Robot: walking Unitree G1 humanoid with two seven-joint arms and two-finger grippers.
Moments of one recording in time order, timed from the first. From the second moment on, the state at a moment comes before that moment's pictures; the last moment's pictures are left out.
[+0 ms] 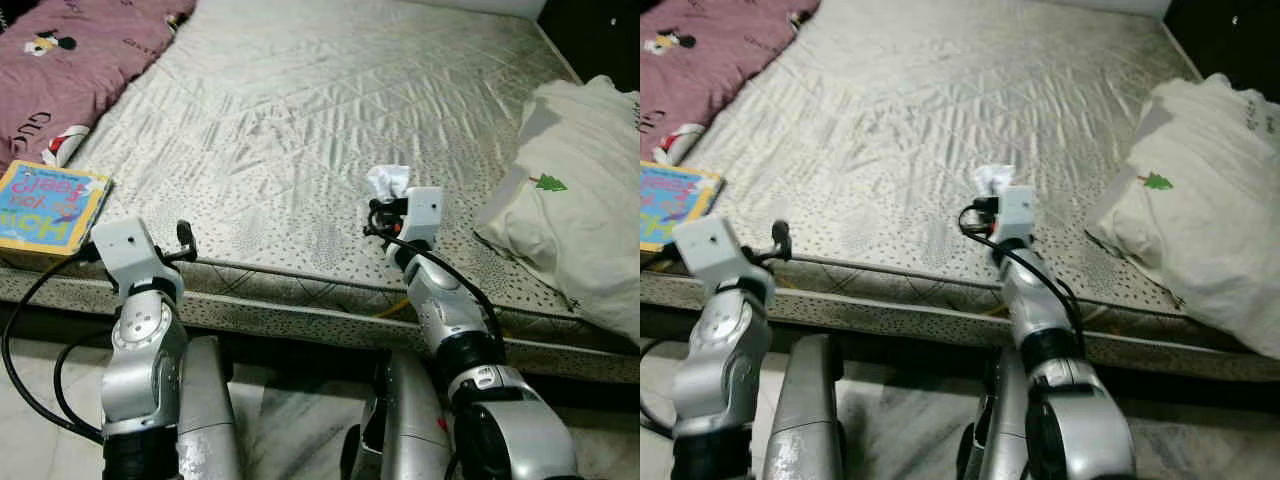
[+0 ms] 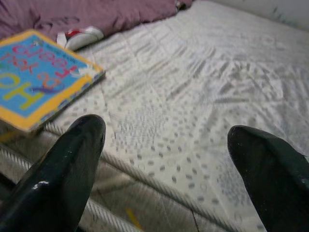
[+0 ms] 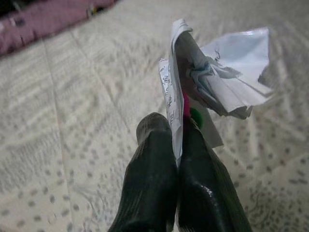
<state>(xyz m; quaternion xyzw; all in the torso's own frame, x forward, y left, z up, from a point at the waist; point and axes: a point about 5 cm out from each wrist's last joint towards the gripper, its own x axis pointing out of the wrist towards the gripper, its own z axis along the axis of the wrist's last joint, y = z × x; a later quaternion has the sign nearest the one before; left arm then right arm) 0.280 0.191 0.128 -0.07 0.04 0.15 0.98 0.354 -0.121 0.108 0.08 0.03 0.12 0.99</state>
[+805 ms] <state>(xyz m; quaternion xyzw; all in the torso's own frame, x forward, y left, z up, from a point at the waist) 0.284 0.193 0.131 -0.09 0.00 0.14 0.99 0.327 -0.130 0.147 0.10 -0.07 0.11 0.99</state>
